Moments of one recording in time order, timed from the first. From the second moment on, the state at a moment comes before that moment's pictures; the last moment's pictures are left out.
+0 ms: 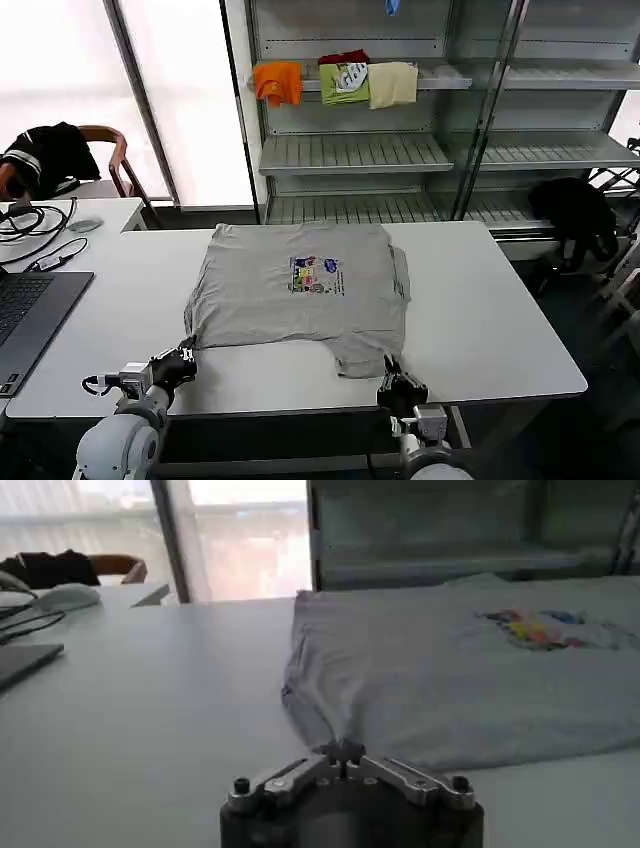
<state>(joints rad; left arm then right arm) 1.28 -1.27 -0.63 -1.96 -0.28 0.58 0.00 -1.34 1.32 0.20 2.14 0.24 -0.46 0.37</state>
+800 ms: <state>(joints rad) 0.99 -1.23 -0.56 -1.80 -0.35 0.55 0.00 -0.85 1.37 0.21 1.80 0.24 -0.43 0.23</state>
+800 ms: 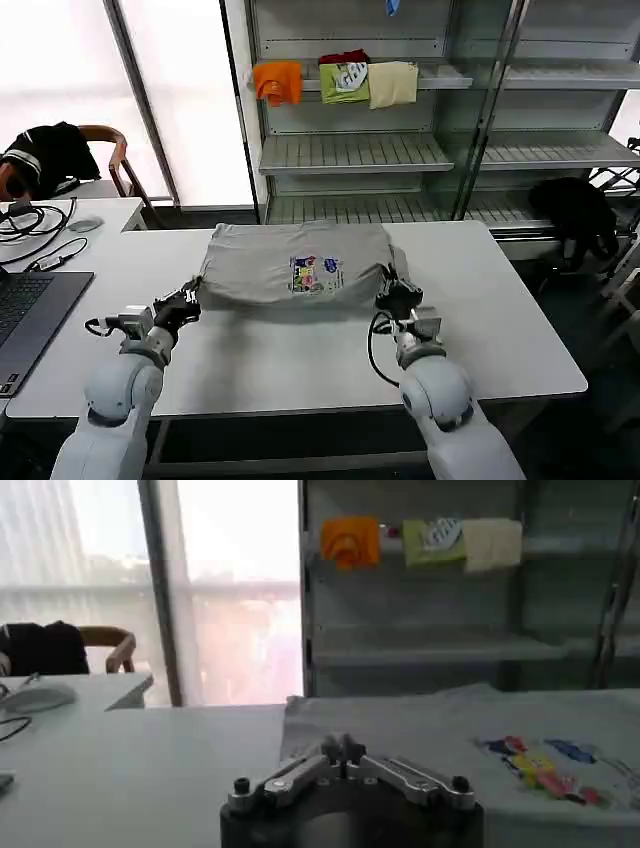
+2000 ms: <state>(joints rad) 0.72 -1.21 -0.46 -1.44 -0.32 0.58 0.01 -0.54 1.55 0.24 1.29 0.30 -0.43 0.24</state>
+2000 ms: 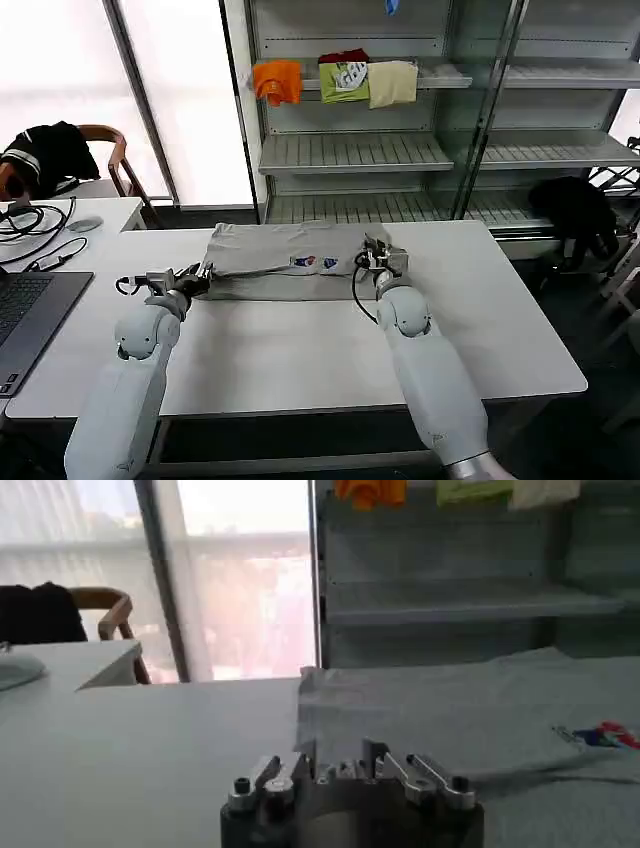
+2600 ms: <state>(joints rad) 0.80 -1.17 -0.46 -1.53 -0.30 0.58 0.00 -0.65 1.48 0.22 1.46 0.33 -0.51 0.35</state>
